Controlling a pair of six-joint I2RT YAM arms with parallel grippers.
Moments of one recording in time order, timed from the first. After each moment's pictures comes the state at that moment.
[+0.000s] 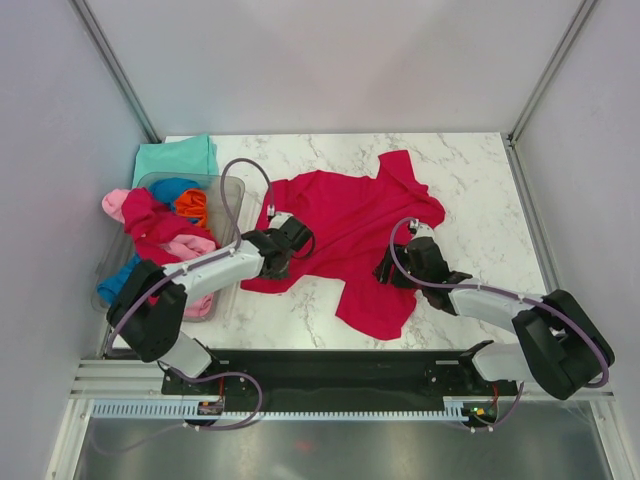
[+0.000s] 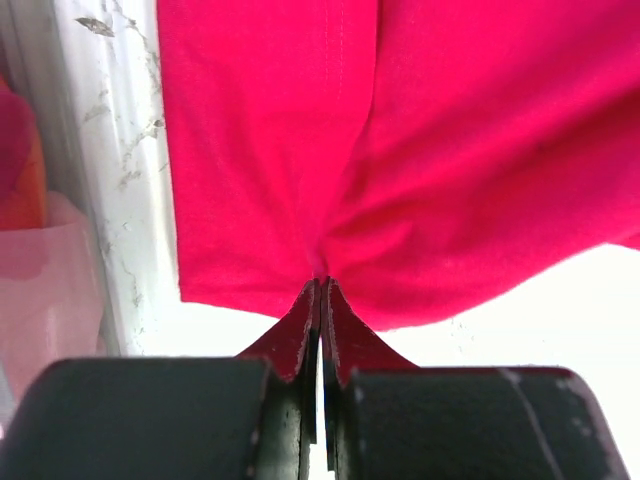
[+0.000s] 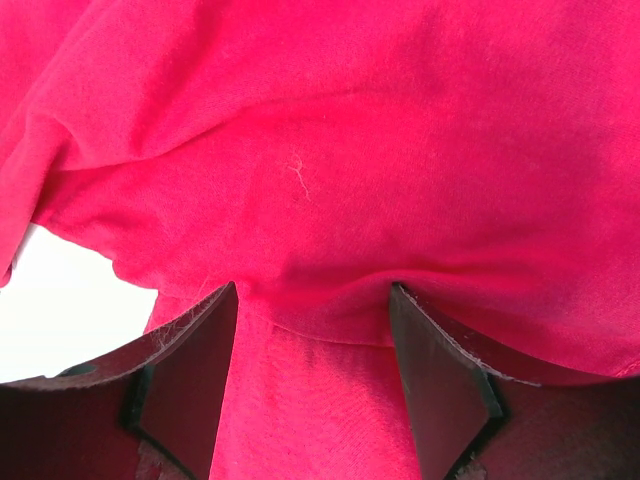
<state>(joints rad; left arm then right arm) -0.72 1.54 0.95 -0.66 -0.50 -0.54 0.52 1.31 0.43 0.17 0.01 0.64</state>
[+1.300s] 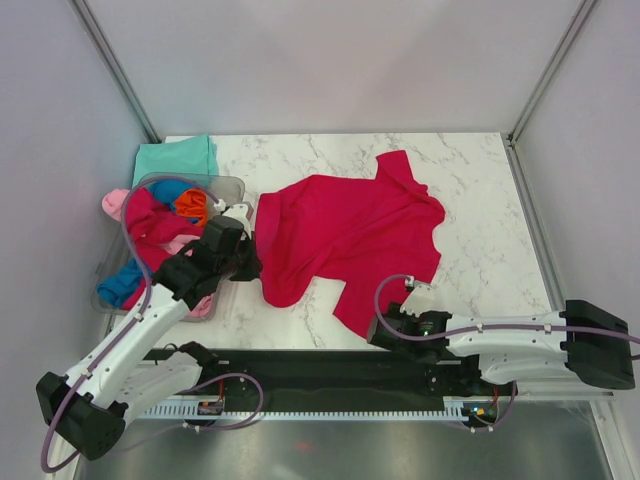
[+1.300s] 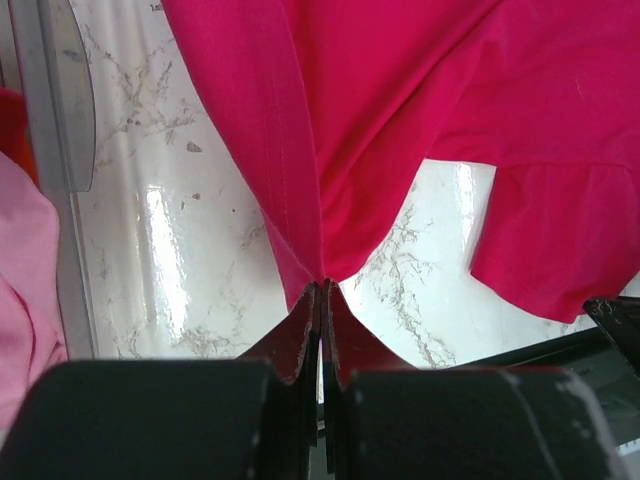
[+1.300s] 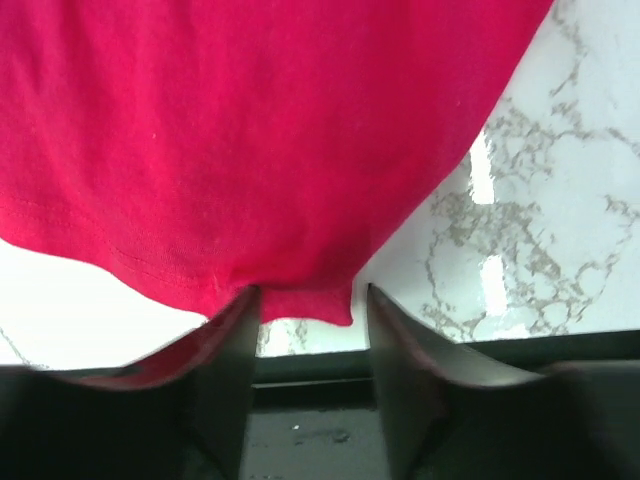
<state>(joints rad) -0.54 0.92 0.86 -0.73 -0.10 -0.44 1.31 1.14 0.51 -0.67 0.54 1.55</state>
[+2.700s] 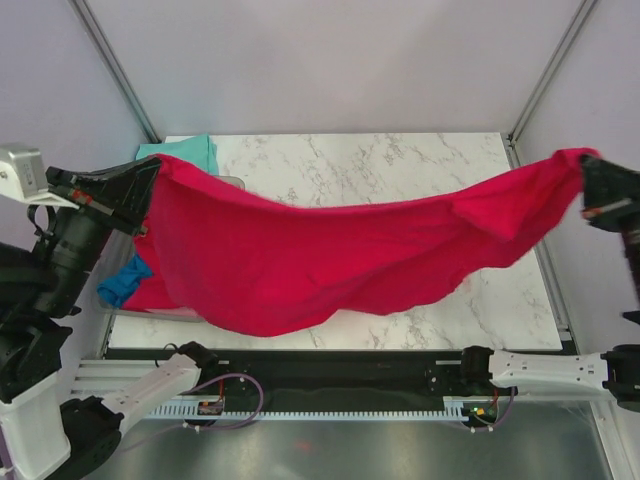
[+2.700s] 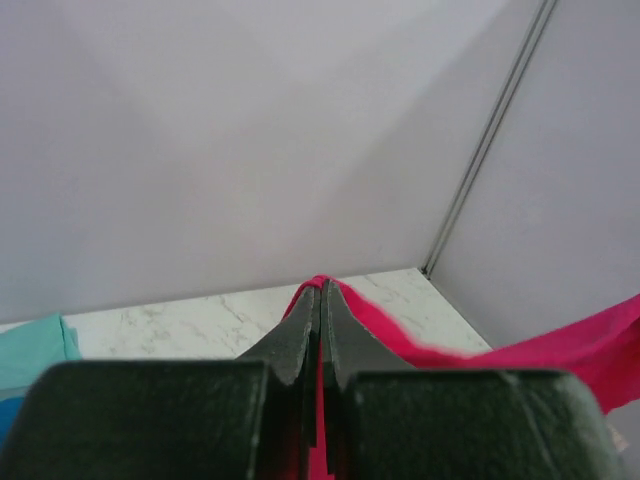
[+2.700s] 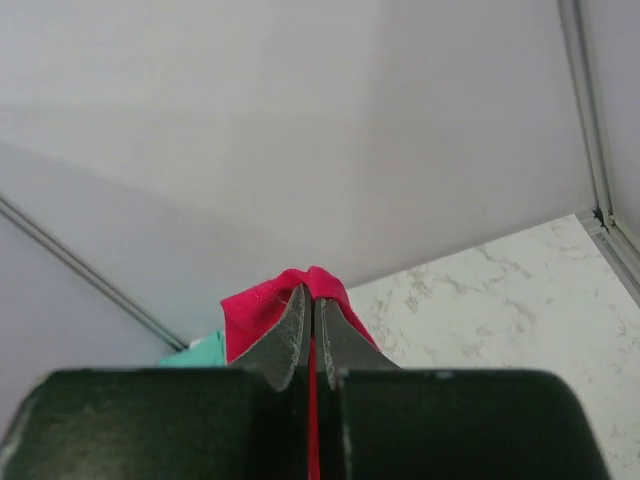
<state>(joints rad) -0.54 0.87 1.88 -0.75 -0.15 -0.19 1.30 0.75 1.71 -0.39 1.26 -0.01</state>
